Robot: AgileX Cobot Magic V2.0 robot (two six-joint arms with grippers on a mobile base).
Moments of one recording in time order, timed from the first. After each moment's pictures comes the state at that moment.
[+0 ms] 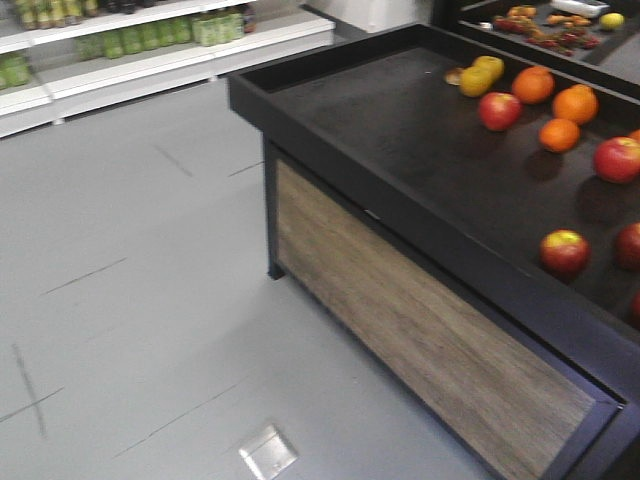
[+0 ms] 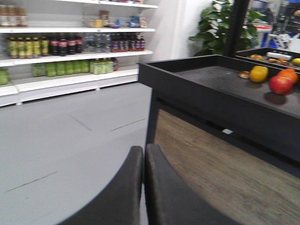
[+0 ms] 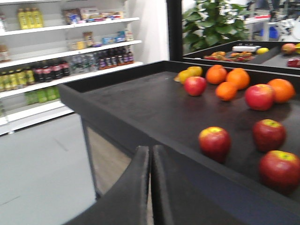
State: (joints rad) left arm -0.05 -0.01 0.03 0.05 0.15 -0.15; right arm 0.01 -0.01 0.03 -0.32 0.11 0.36
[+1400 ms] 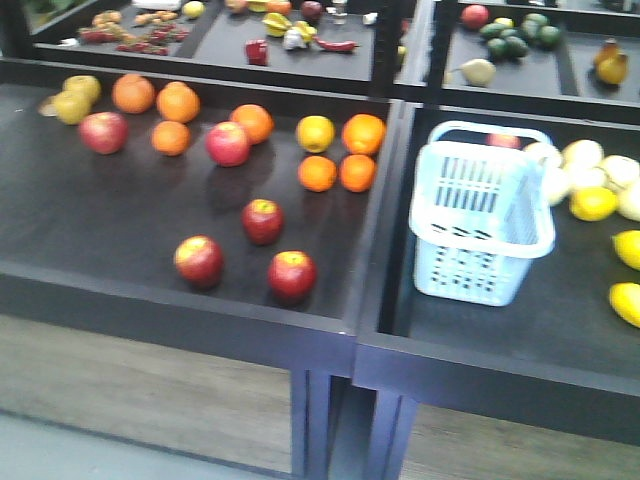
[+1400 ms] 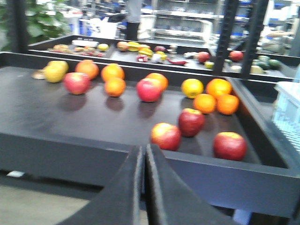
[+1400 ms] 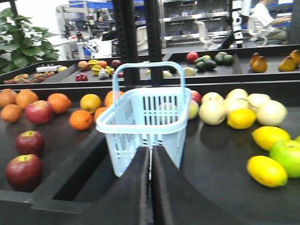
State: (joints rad) left arm -0.05 -0.01 0.03 0.05 0.15 -0.15; right arm 0.01 -0.01 0.03 -0.32 0.11 0.36
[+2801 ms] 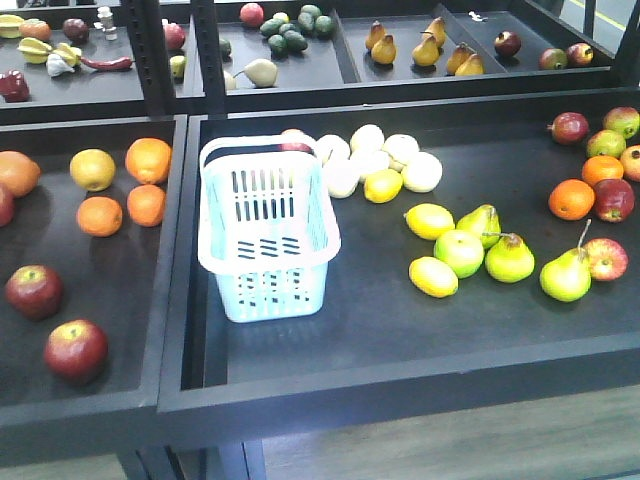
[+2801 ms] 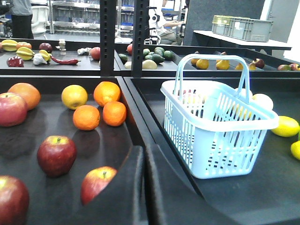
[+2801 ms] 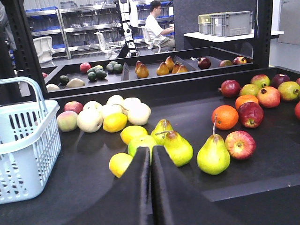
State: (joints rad) left arm -0.05 -0.01 0.03 0.05 0.15 -0.15; right arm 0.01 -0.01 0.03 -0.32 0.11 0.36
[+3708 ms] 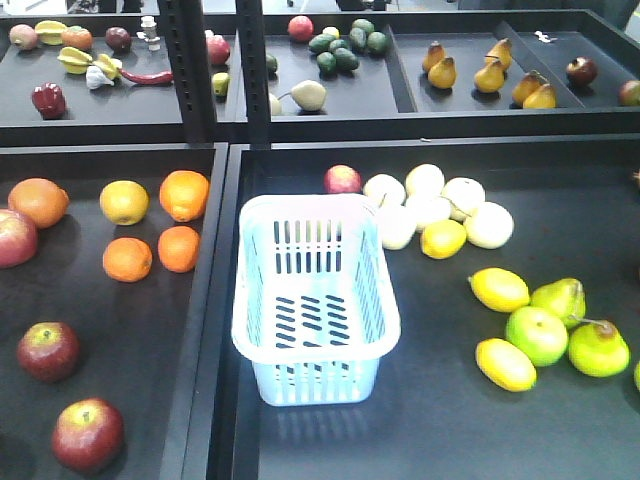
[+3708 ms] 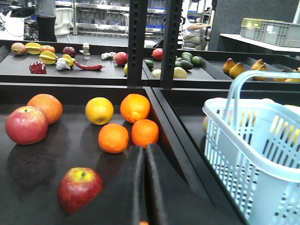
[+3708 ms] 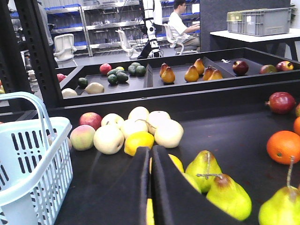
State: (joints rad) left arm -0.05 -0.01 0.03 0.05 0.15 -0.15; right arm 0.01 -0.01 0.03 -0.32 0.11 0.36
